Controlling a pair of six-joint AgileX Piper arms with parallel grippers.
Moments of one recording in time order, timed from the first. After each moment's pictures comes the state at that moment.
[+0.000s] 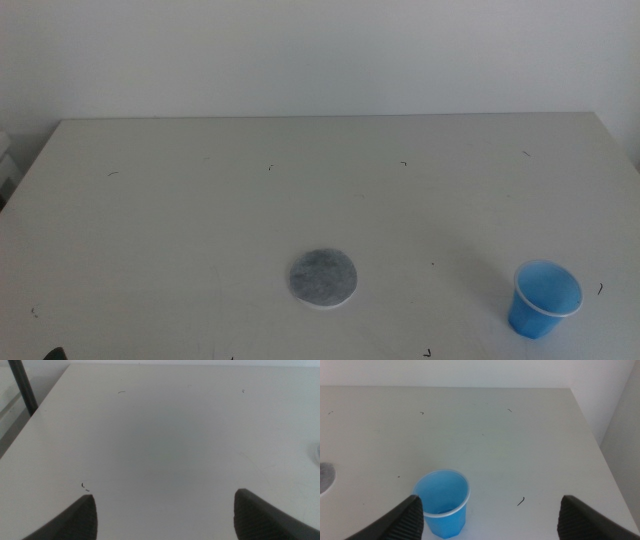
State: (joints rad) left arm -0.07 -0.01 0.03 0.07 0.37 -0.15; right arm 0.09 0.14 -0.28 -0.05 0.57 0.09
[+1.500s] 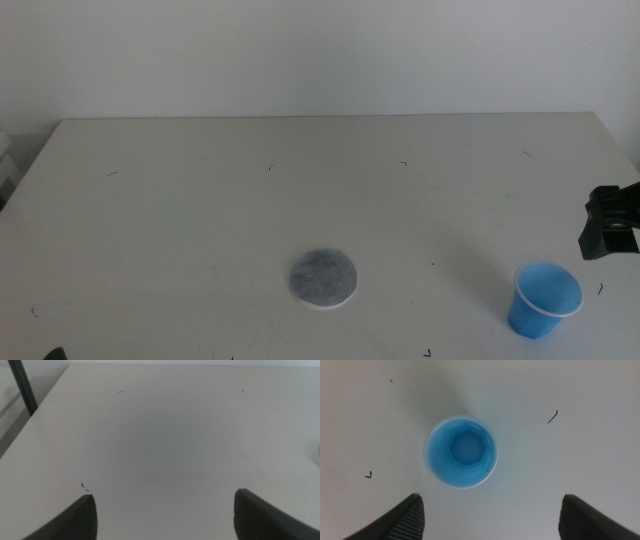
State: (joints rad) left arm -0.07 -0.01 0.03 0.07 0.37 -0.15; right arm 0.19 1.23 -1.07 -0.02 1.16 0.20
